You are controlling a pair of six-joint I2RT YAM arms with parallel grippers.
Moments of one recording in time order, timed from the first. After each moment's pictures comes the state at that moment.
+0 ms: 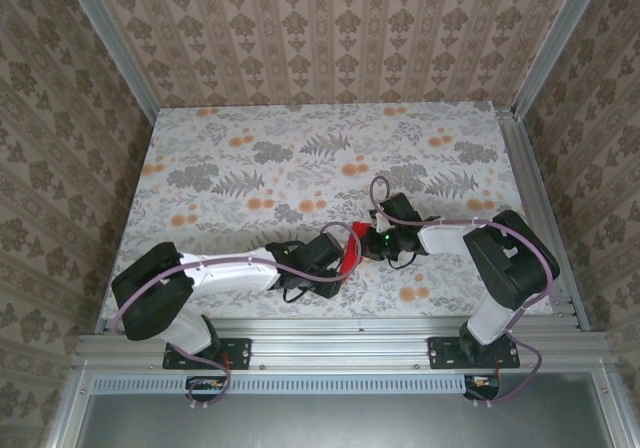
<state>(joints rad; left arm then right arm) -1.13 1.51 0.78 -0.38 0.01 -0.56 0.48 1.68 0.70 -0.04 -0.50 0.71</state>
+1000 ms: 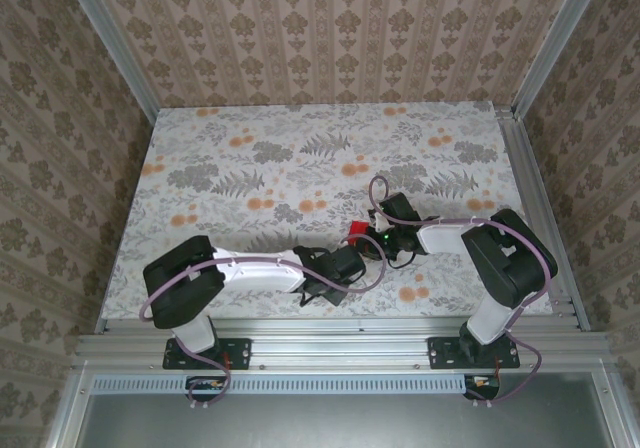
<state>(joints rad) -1.23 1.68 0.91 -0.48 -0.16 -0.45 0.48 1.70 0.70 -0.03 -0.51 0.71</state>
